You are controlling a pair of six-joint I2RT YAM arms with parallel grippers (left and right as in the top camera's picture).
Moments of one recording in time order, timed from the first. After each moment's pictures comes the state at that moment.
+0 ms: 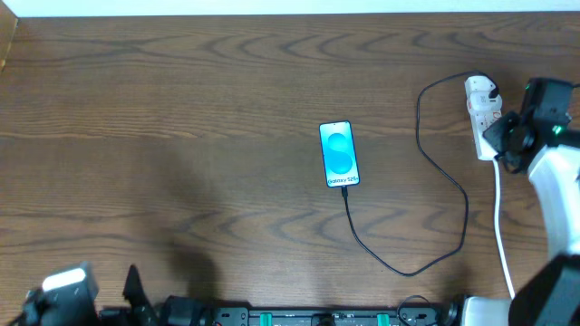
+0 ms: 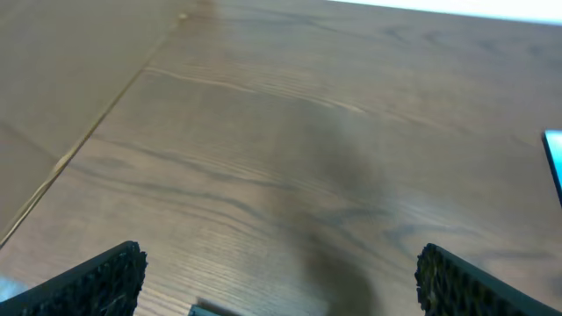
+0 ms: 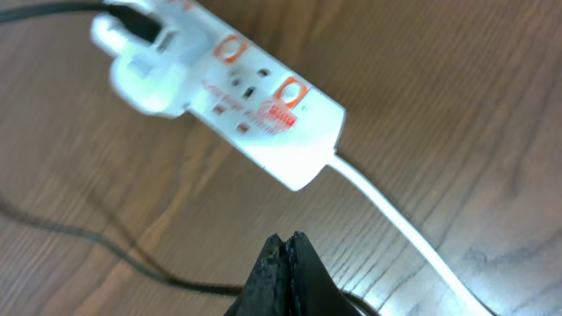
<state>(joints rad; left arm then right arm) -0.15 0.43 1.40 -1.60 -0.40 -0.20 -0.25 1.55 1.14 -0.71 0.13 0.64</state>
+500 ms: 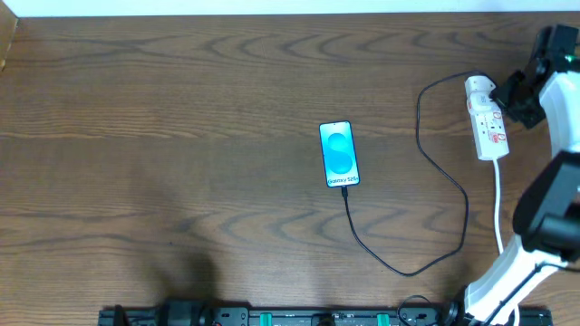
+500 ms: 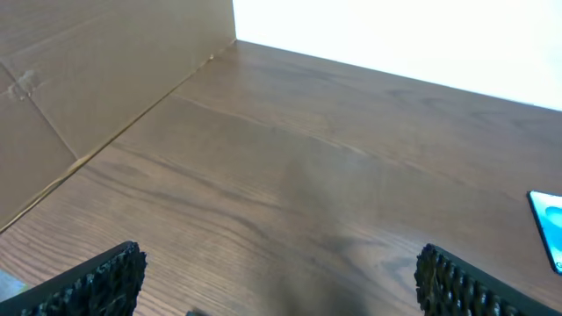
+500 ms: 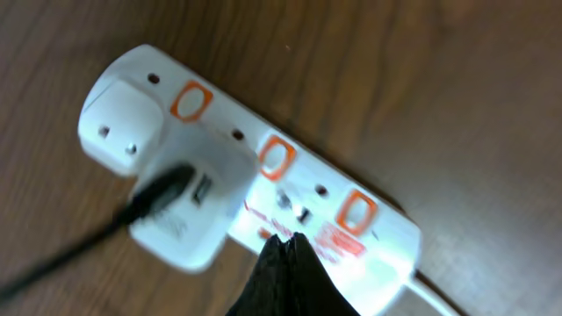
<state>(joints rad) -0.09 0.20 1.40 -1.61 -0.40 -0.20 -0.29 2.05 1.70 -0.91 0.09 0.64</state>
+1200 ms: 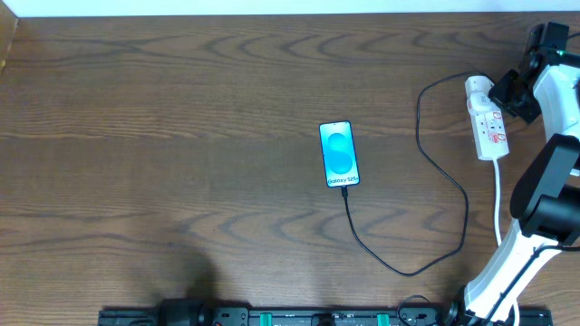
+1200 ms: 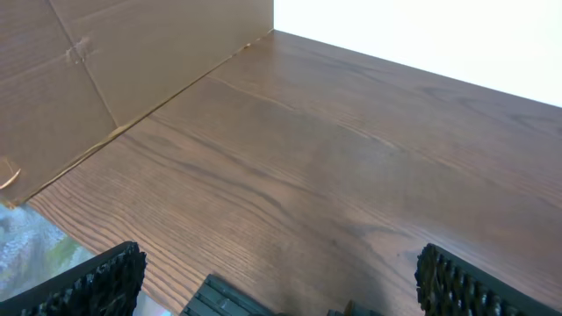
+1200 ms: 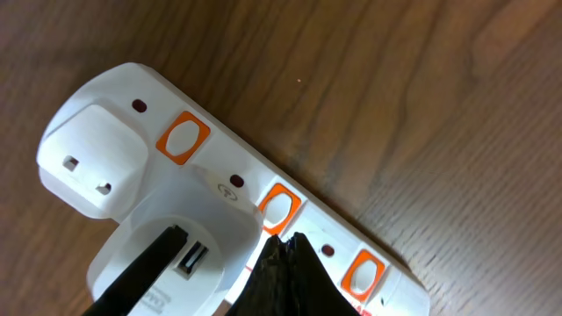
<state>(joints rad) 0.03 0.11 1.40 -1.70 -0.40 -0.20 -0.29 2.16 1.76 -0.89 0.13 0.53</state>
